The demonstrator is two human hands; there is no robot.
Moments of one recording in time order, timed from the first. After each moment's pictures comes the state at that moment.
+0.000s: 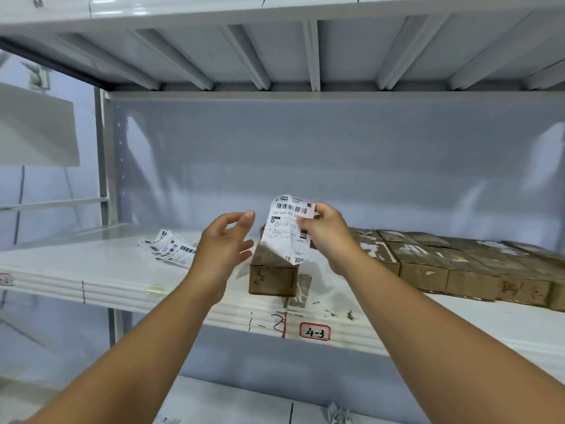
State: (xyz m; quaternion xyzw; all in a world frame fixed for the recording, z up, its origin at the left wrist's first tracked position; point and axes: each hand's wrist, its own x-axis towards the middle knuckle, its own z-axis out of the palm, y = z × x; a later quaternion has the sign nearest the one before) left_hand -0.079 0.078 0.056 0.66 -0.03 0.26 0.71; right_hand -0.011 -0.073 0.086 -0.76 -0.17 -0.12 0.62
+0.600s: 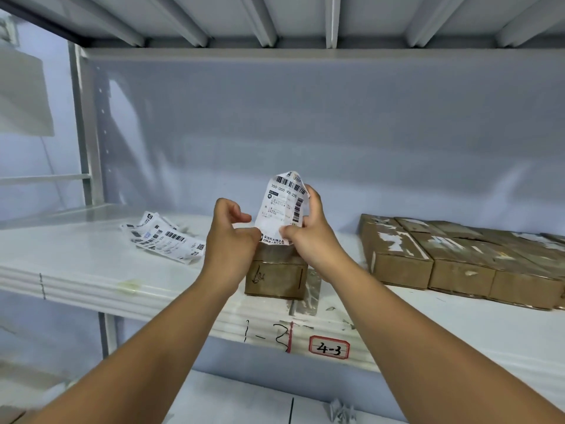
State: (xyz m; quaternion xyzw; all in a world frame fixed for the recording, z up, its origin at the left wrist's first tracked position) left_hand -0.004 0.079 0.027 0.69 0.02 0.35 0.63; right_hand 0.052 -0.039 0.038 -0.76 -0.24 -0.09 0.60
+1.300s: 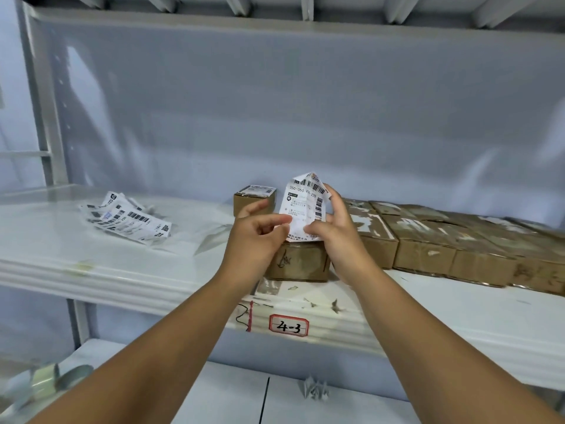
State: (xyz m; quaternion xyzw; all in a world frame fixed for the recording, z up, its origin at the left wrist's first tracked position) left_hand 0.019 0.013 -0.002 0.72 -0.08 0.30 0.62; right_hand 0.061 -0.122 0.014 -0.69 -0.23 -0.09 0.68
